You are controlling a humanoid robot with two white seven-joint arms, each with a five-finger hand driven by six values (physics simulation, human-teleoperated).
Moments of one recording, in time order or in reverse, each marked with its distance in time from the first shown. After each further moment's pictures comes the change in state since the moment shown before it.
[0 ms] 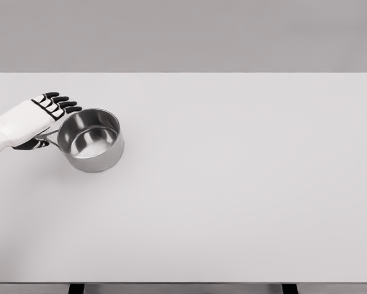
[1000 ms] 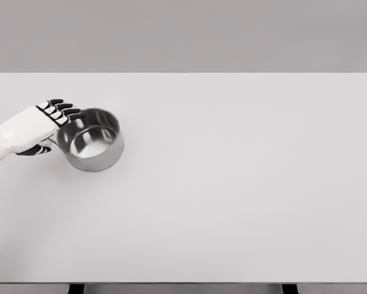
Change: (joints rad) left arm 0.032 0.000 0.000 -0.025 -0.034 0.000 0.000; right arm -0.002 0.000 0.000 0.000 0.000 0.000 0.000
